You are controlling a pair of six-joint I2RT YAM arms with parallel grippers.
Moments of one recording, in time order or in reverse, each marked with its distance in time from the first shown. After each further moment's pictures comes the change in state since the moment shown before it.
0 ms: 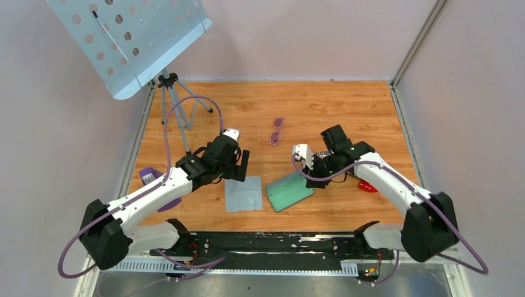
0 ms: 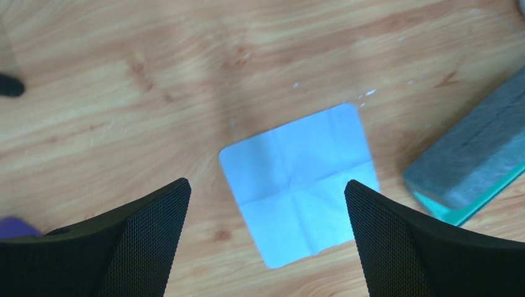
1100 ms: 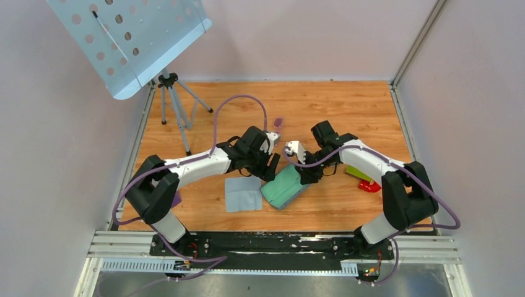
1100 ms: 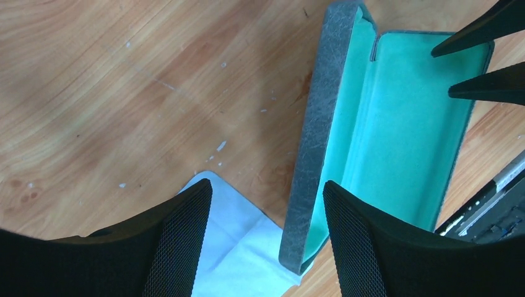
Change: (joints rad) left arm -0.029 0.435 0.150 0.215 0.432 0.163; right arm -0.009 0.199 0.096 0.042 -0.042 -0.029
